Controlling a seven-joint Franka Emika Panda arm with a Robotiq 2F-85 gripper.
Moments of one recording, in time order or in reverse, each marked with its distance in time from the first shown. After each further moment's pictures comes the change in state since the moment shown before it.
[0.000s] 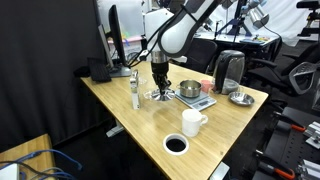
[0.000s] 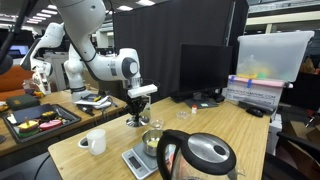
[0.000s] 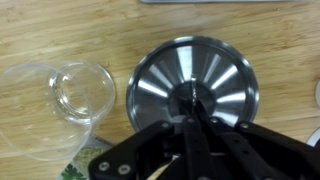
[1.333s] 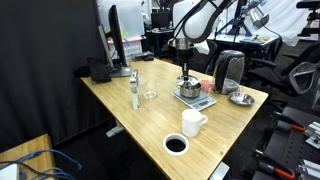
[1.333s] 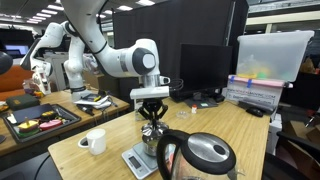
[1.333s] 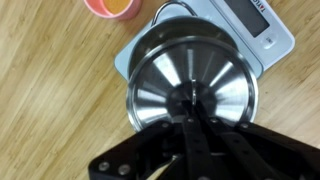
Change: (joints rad) arm -0.090 -0.169 -0.141 -0.174 0.044 0.000 0.499
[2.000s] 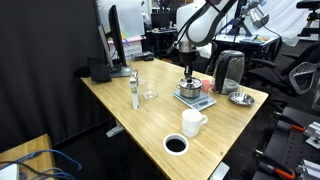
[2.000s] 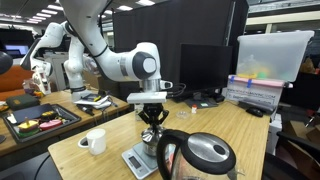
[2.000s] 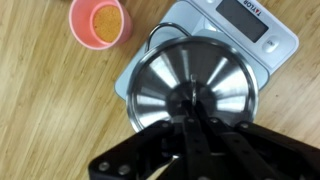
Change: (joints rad) arm -0.002 0.004 -0.022 -0.033 0.000 0.023 0.136
